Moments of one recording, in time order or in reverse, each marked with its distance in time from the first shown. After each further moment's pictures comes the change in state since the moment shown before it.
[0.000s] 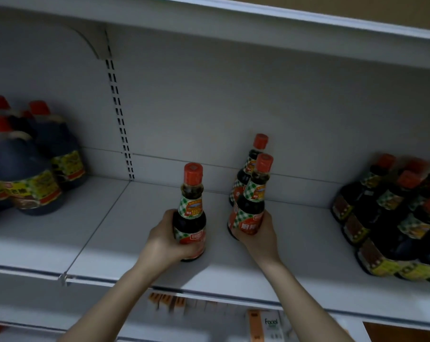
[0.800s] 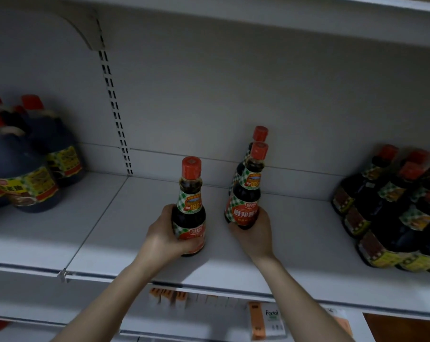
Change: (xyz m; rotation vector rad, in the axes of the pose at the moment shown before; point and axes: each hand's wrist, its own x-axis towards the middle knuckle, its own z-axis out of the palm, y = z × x) left_hand 0.001 -0.005 -0.001 -0.006 -0.021 0.000; right_hand 0.015 0.036 0.016 -0.084 0.071 -0.019
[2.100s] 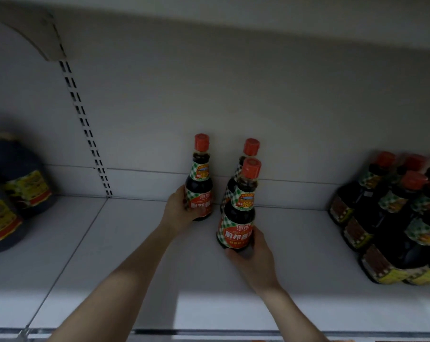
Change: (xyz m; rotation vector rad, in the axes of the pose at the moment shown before) left_hand 0.145 -0.012 0.043 0.063 -0.015 0.032; right_hand -0.006 -0.002 -0.010 0.056 -0.053 0.014
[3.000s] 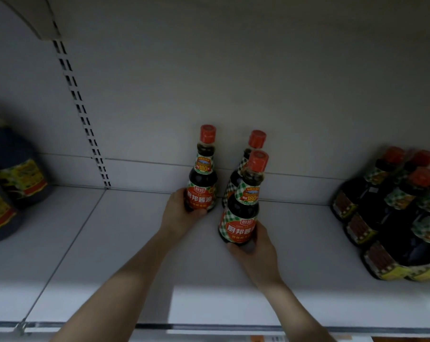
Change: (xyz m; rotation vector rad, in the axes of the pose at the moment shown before) left_hand -0.009 -0.018 0.008 -0.003 0.011 0.036; right_hand 0.001 0.004 0.000 -0.070 0.030 -0.016
